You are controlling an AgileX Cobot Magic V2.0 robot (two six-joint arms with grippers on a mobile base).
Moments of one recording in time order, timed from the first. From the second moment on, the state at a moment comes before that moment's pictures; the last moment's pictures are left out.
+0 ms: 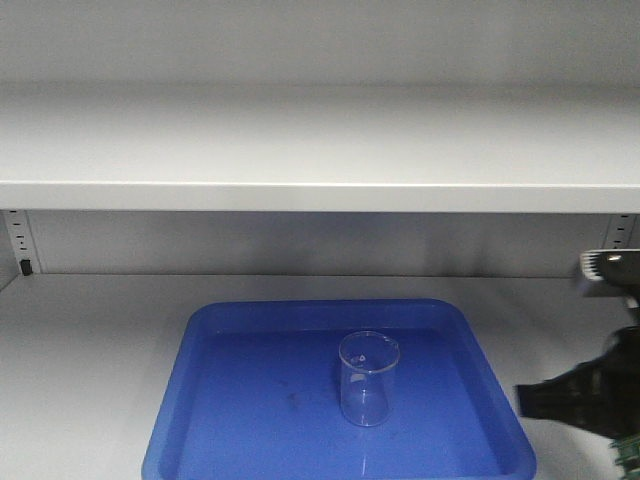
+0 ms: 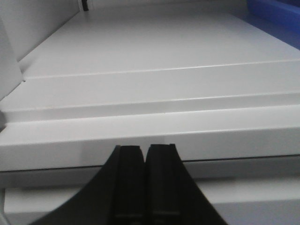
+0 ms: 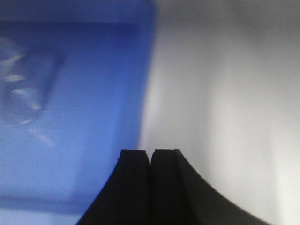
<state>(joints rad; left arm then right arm) -0.07 -0.02 0.03 0.18 0.28 -0.18 0.30 1.12 -0.99 -0.19 0.70 0.35</state>
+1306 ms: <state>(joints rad) -0.07 -0.02 0.03 0.18 0.28 -0.18 -0.02 0.05 0.01 -0.24 0.05 0.45</state>
